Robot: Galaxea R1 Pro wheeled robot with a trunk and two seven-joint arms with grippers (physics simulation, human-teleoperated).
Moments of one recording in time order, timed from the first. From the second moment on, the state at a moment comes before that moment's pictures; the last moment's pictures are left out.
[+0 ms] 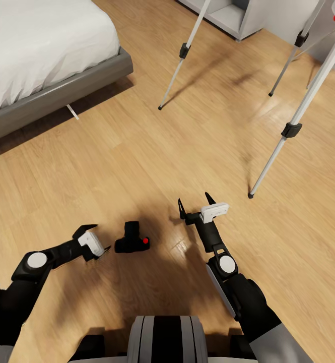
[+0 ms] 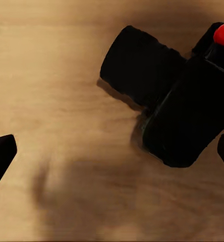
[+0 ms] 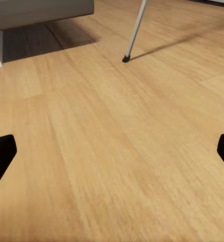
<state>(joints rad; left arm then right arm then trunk) -0.47 0.26 0.06 -1.44 -0.51 0.13 -0.82 -0.56 0.03 0.35 -1.29 0.03 -0.30 -0.10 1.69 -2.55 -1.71</state>
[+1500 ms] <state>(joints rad) -0.75 0.31 -0.17 -1.03 -0.51 0.00 -1.00 -0.56 0.03 0.38 -1.29 0.03 -0.30 -0.10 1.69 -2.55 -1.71</state>
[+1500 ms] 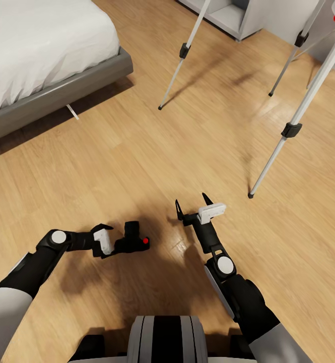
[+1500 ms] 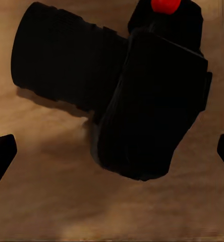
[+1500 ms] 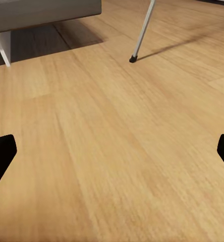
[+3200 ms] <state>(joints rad) -0.75 0.30 -0.27 -0.97 -0.51 -0.03 -0.96 -0.56 0.03 0.38 -1.29 0.03 -0.30 -0.10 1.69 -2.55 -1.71</state>
